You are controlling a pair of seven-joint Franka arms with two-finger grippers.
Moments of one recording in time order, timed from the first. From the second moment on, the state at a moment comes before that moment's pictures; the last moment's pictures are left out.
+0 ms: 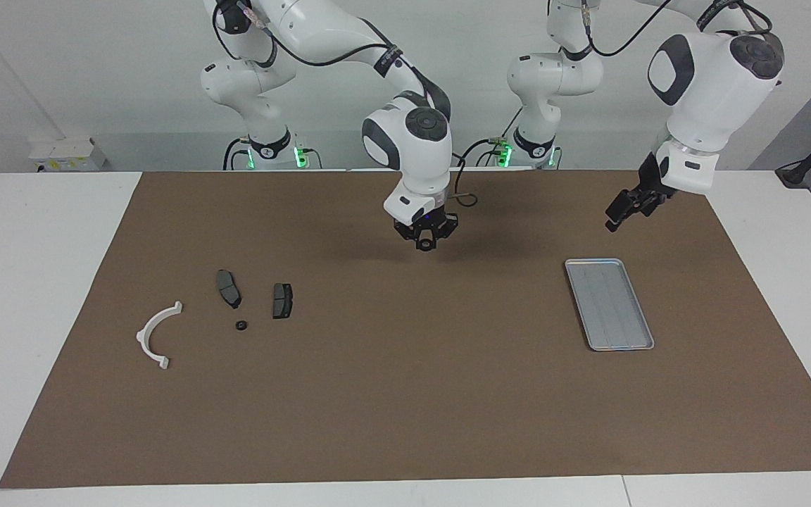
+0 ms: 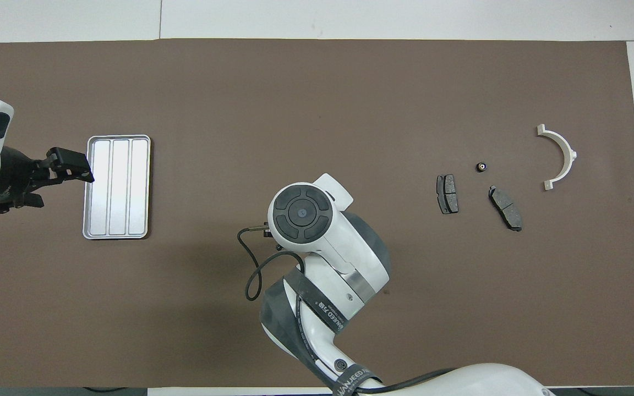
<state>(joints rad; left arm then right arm) -0.07 -0.07 0.02 -1.89 -0.06 1.81 -0.41 0.59 0.35 0.13 -1.78 0.01 2.14 0.74</state>
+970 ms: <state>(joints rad) -0.09 -0.08 0.01 -1.97 -0.06 1.90 -0.45 0.58 0.41 0.13 -1.85 0.01 2.29 0.72</state>
